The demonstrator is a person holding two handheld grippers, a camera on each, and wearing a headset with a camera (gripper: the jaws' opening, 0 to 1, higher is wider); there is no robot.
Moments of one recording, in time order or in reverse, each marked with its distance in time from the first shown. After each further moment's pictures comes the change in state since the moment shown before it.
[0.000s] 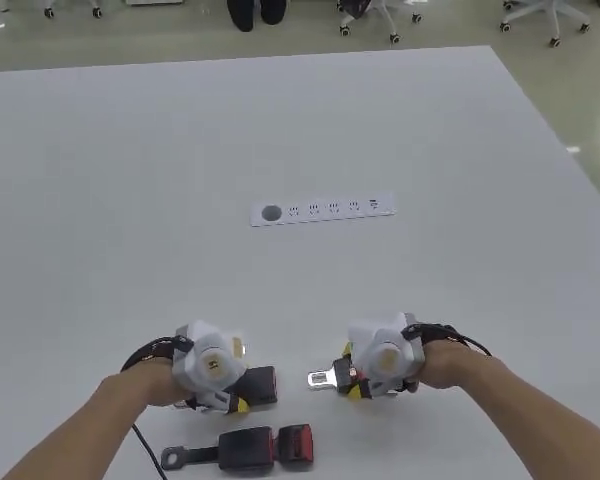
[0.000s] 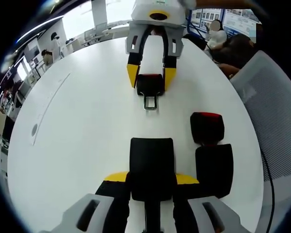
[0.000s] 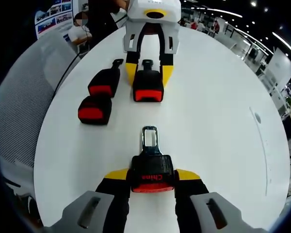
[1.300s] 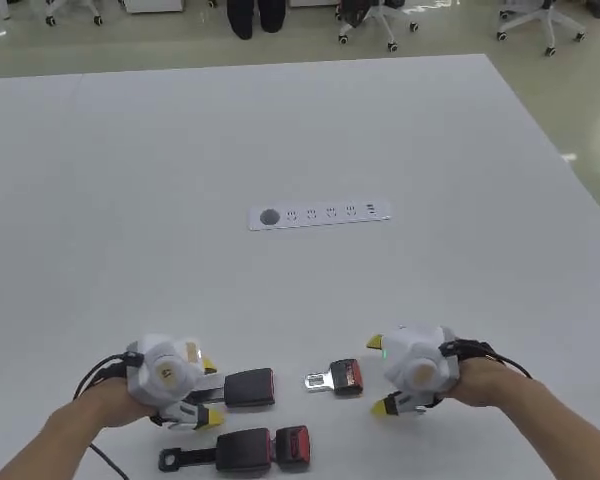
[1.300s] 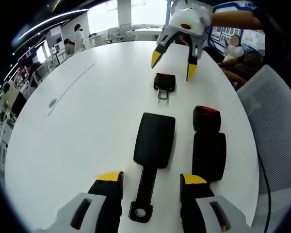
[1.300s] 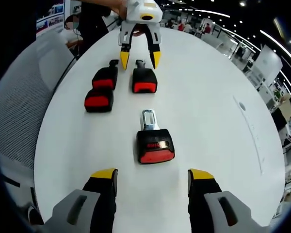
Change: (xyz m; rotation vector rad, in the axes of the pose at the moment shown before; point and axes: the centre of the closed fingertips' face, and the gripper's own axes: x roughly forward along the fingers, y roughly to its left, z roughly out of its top) left arm -0.033 -0.005 -0.036 -0.187 -0.076 0.094; right arm -0.029 0.005 -0.033 0.067 -0.030 -0.111
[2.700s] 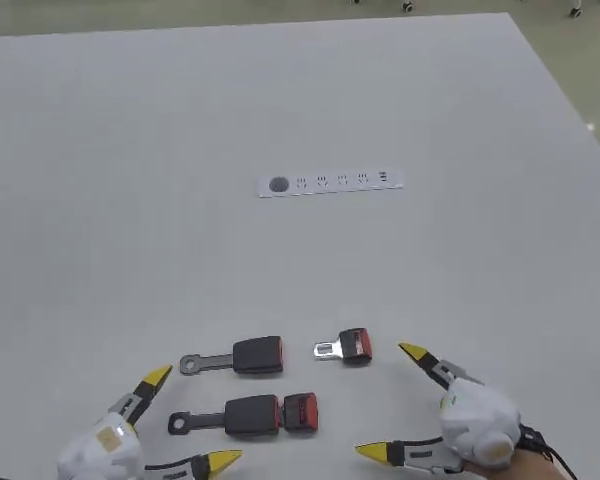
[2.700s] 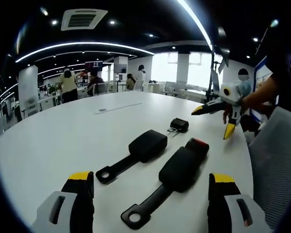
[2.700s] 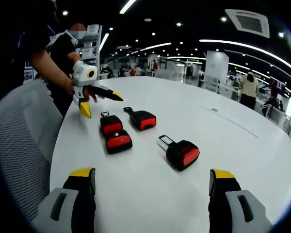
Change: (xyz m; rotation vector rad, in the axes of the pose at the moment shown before) left arm -0.039 -0.044 -0.012 -0.379 -0.607 0.356; right arm -0.020 0.062 0.025 0.379 -0.474 -0.245
